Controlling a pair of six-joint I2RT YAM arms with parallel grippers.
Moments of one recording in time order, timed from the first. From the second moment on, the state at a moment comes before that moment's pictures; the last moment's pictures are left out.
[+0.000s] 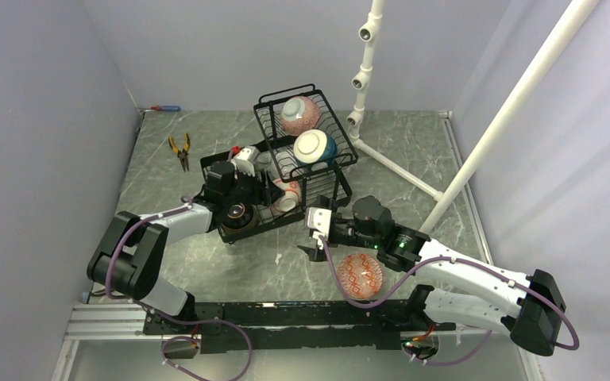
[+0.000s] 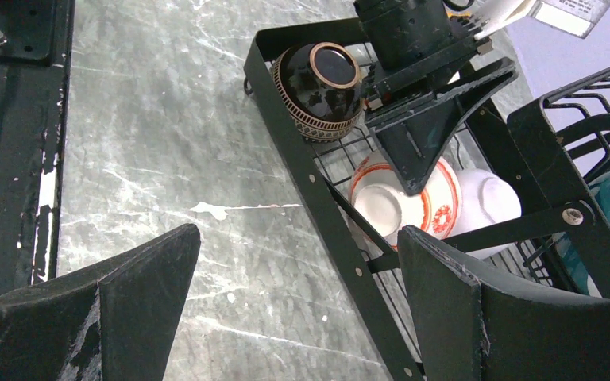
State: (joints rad) left arm -0.40 1.50 0.67 0.43 0.40 -0.34; right arm 0.95 0.98 0.66 0.02 -0.32 -0.52
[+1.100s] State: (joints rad) left arm -0.41 1.64 0.79 0.26 0.30 -0.37; right arm 0.95 0.98 0.66 0.02 -0.37 -0.52
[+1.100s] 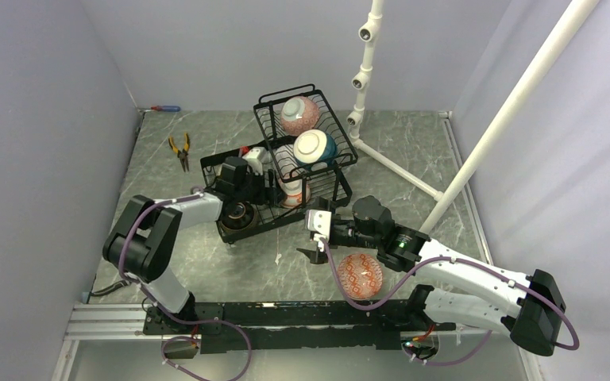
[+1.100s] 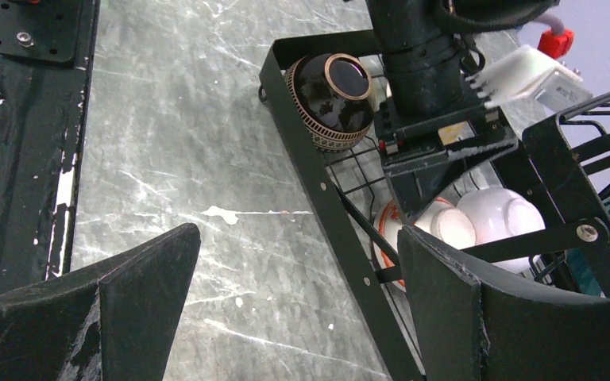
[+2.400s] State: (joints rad) left arm -0.41 1.78 0.76 0.74 0.31 -0.57; right arm 0.95 0.91 0.65 0.00 -0.36 -0.52
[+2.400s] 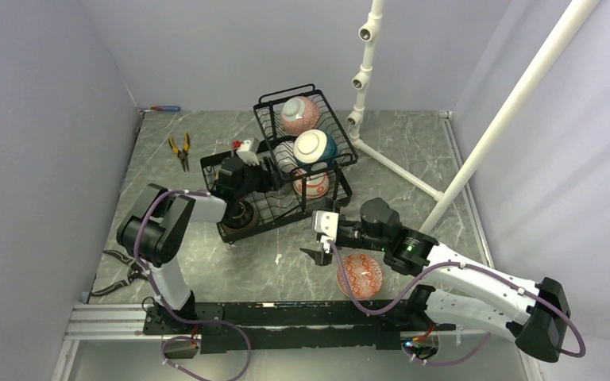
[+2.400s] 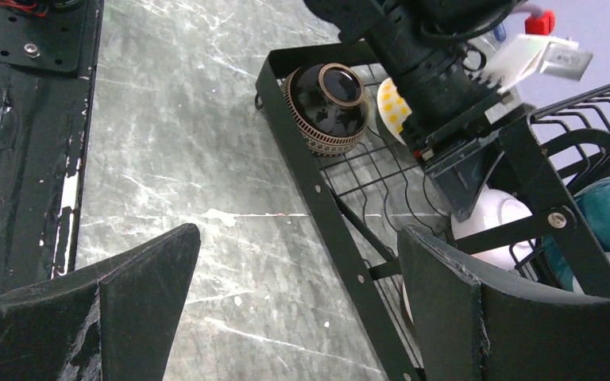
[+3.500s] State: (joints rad) left arm -0.34 1.91 0.84 0.83 0.45 -0.56; right arm 0.95 0.83 0.63 0.01 -0.36 -0.50
